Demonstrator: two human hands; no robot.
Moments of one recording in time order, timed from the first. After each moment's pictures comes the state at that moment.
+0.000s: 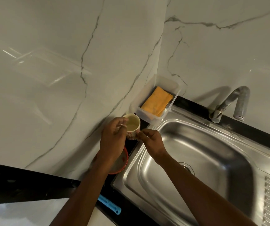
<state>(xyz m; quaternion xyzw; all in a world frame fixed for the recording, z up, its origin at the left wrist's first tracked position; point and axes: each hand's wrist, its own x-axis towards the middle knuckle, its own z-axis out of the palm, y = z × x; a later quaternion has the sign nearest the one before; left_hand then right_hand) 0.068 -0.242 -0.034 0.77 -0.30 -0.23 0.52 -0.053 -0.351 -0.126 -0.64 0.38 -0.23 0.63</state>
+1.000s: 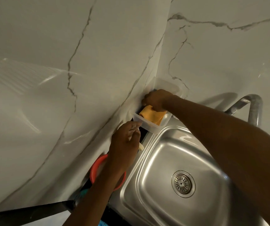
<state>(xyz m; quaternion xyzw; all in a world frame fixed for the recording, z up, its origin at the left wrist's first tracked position) 0.061 -0.284 -0.044 0.73 -0.33 -0.29 0.52 0.033 -0.562 -0.068 -0.97 0.12 0.20 -0.08</state>
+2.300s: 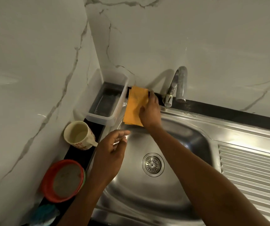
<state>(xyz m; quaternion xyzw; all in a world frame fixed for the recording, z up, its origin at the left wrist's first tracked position) -0.033 -0.296 -0.066 0.68 -0.44 -0.35 0.46 -0.138 -0.496 -0.134 -0.68 0.60 -0.29 0.29</state>
